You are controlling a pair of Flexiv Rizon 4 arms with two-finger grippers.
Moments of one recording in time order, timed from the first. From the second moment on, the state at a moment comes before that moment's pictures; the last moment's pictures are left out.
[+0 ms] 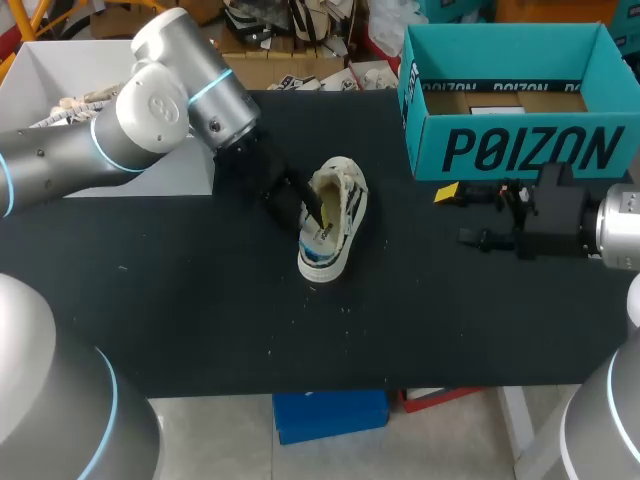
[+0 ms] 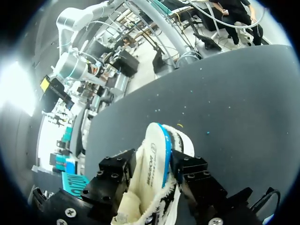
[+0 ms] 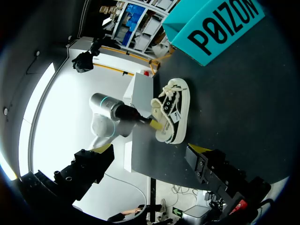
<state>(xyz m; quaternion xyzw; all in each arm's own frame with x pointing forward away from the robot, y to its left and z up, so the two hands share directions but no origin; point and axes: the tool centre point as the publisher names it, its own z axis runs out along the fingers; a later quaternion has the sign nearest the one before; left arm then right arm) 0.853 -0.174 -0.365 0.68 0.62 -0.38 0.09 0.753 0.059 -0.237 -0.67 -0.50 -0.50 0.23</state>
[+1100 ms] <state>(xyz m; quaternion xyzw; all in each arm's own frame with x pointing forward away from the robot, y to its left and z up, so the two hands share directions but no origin) 0.832 -0.166 -0.373 0.71 0.61 -0.34 0.06 0.753 0.059 -0.237 -0.67 -0.50 -0.50 0.23</state>
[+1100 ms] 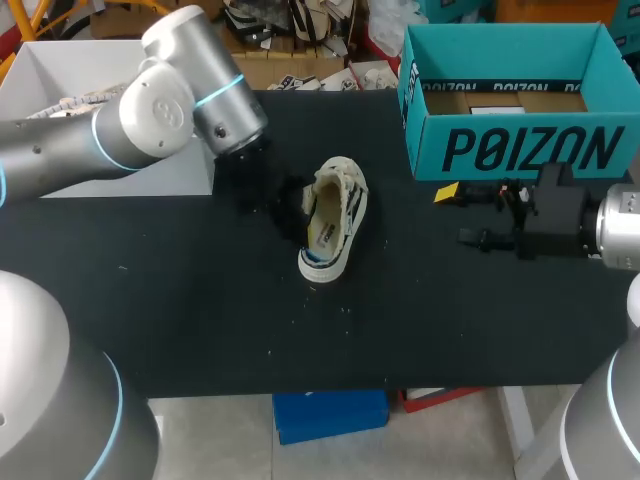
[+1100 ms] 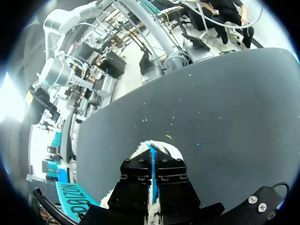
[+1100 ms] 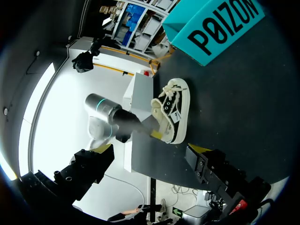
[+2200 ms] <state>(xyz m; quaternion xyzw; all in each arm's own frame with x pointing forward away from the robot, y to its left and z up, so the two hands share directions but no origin) 0.838 -0.174 -0.380 0.70 0.63 -0.34 0.04 0.753 0.059 -0.237 -0.67 -0.50 -0.50 0.23</state>
